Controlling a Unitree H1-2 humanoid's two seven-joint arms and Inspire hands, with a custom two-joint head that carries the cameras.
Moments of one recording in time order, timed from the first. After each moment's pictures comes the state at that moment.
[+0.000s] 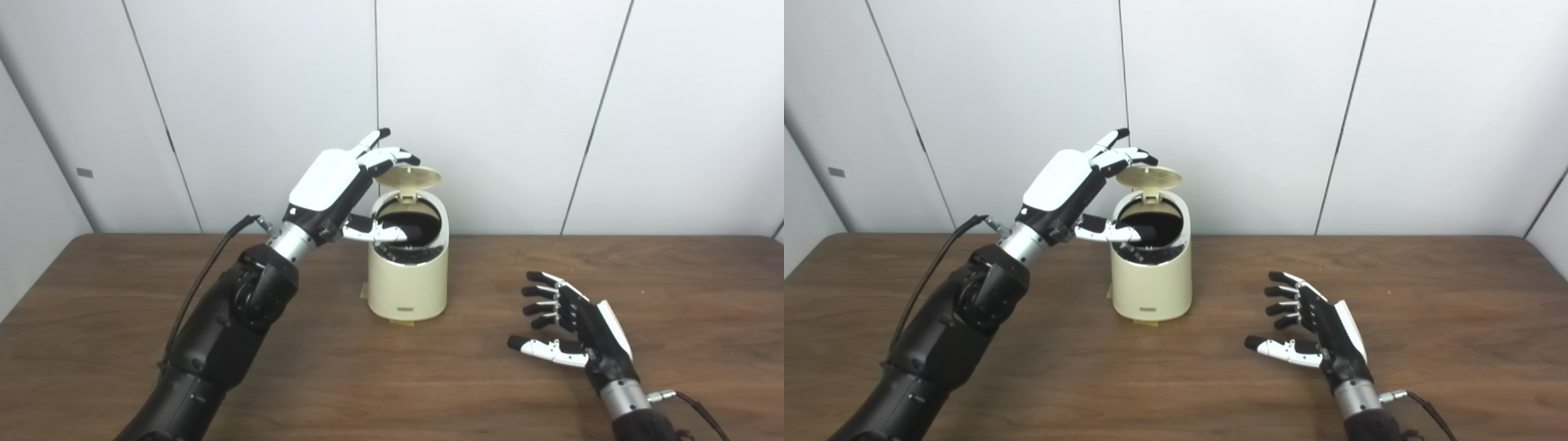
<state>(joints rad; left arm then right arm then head) -0.71 0.30 -0.26 0.32 0.69 -0.36 0.03 -0.21 -0.17 -0.02 0.17 -0.15 -0.12 0.02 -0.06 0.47</state>
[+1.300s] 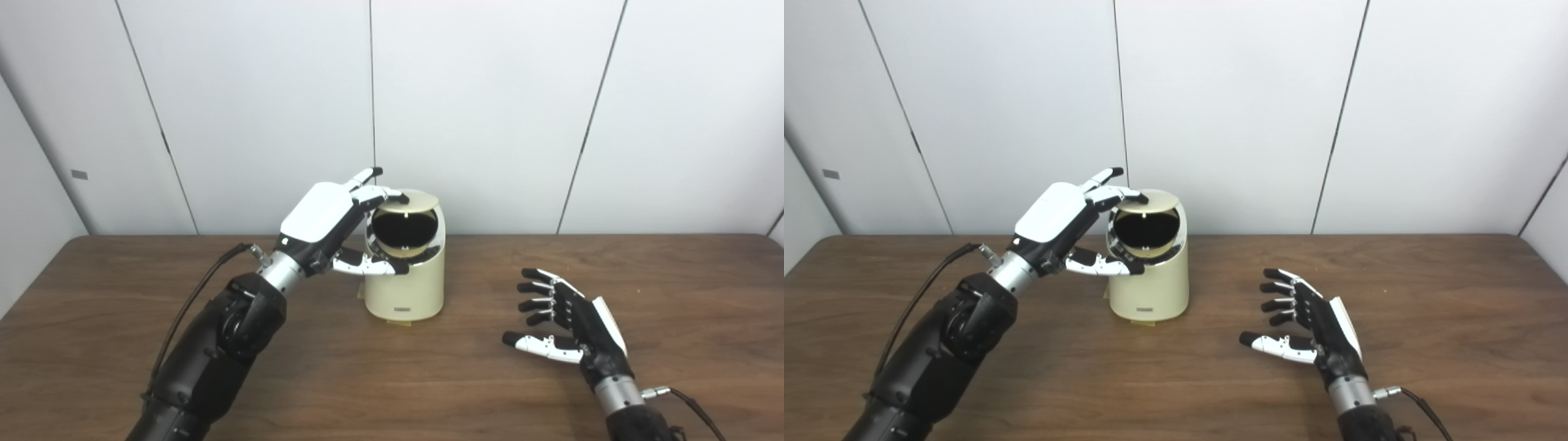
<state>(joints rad) -0.61 0.32 -0.27 0.26 0.71 -0.35 -0.03 -0.20 -0.15 -0.02 0.14 -0.15 -0.09 0.01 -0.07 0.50</state>
